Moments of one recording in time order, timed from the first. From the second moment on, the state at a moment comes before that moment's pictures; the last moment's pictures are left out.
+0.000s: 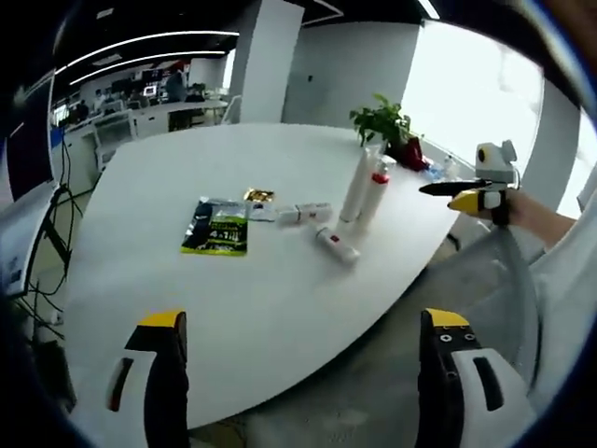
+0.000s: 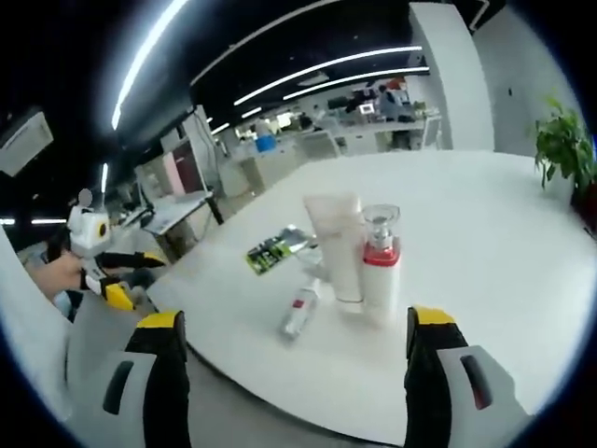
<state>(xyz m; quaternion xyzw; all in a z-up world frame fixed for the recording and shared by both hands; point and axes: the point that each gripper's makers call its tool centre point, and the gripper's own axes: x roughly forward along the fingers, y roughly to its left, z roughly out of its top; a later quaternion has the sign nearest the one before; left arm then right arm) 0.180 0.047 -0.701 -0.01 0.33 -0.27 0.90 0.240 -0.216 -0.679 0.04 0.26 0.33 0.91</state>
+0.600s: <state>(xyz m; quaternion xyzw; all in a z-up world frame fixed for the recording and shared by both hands) 0.188 0.040 -0.704 -0.02 0.34 -0.28 0.90 0.236 -0.213 -0.690 0.01 0.28 0.33 0.90</state>
